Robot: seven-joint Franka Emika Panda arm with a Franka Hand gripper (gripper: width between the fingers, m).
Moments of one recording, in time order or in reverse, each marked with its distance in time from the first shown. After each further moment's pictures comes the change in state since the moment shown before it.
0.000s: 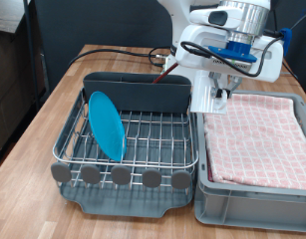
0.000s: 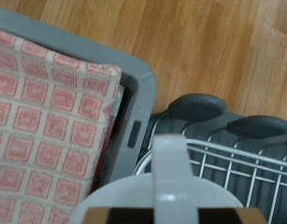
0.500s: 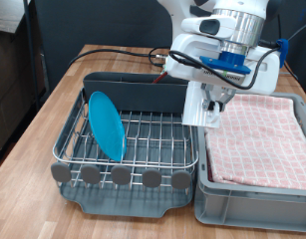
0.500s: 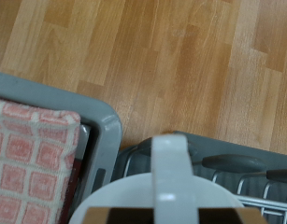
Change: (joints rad) arm -0.001 0.102 -0.032 0.105 0.005 0.017 0.013
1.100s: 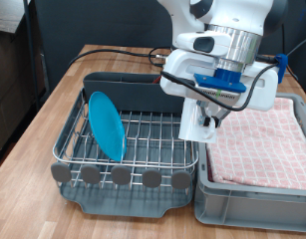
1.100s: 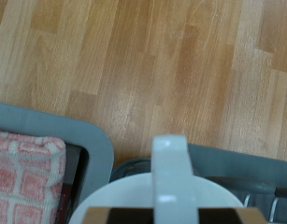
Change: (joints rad) arm -0.007 0.089 -0.004 0.086 0.050 -0.022 -0.018
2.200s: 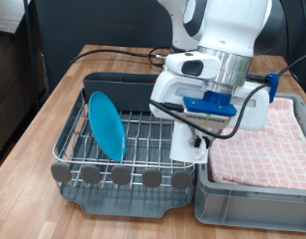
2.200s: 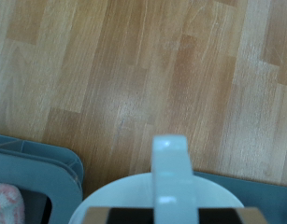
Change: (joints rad) arm -0.041 0.122 0.009 0.110 0.077 0.001 -0.094
